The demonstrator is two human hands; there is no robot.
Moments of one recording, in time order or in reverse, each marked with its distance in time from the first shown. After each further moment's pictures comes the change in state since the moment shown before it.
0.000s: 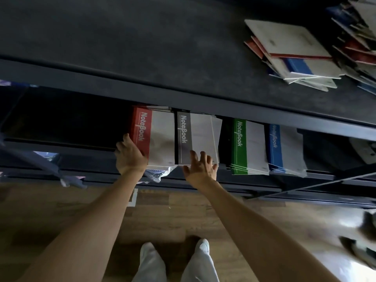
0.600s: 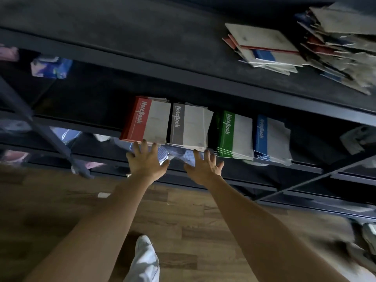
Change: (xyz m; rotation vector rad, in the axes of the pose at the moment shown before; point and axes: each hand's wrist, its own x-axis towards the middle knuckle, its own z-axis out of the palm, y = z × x) left_hand -0.128 0.005 0.017 0.564 -0.061 0.291; right_hand -0.078 0.065 0.006 -0.066 -0.035 -0.066
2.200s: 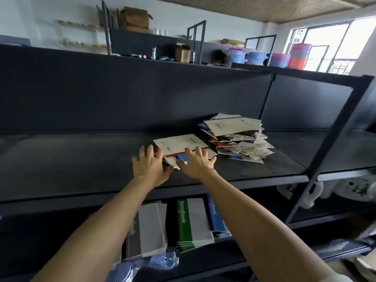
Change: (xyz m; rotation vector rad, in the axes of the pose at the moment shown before) left_hand 0.058 0.163 -0.246 0.046 0.458 0.413; right_hand -0.009 0.072 -0.283 0.048 0.511 0.085
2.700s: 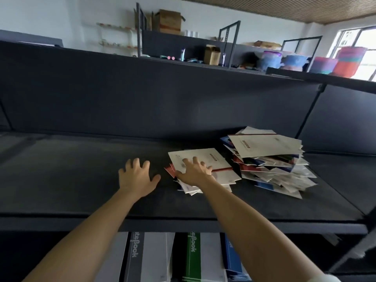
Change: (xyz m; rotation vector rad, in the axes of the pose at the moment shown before) left_hand 0.062 -0.060 0.032 0.018 -0.102 -0.246; right_hand 0.119 -0.023 0.031 -0.016 -0.144 -0.167
